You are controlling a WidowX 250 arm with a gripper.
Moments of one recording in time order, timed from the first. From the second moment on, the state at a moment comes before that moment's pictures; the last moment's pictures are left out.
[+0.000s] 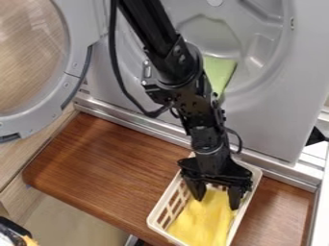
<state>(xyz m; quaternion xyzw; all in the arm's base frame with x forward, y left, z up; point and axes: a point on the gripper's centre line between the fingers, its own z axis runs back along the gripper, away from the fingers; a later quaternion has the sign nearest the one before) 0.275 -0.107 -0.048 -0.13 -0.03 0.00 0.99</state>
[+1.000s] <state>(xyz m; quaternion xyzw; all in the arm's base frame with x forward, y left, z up) 0.282 -0.113 -0.005 -0.14 -0.08 -0.01 0.99</state>
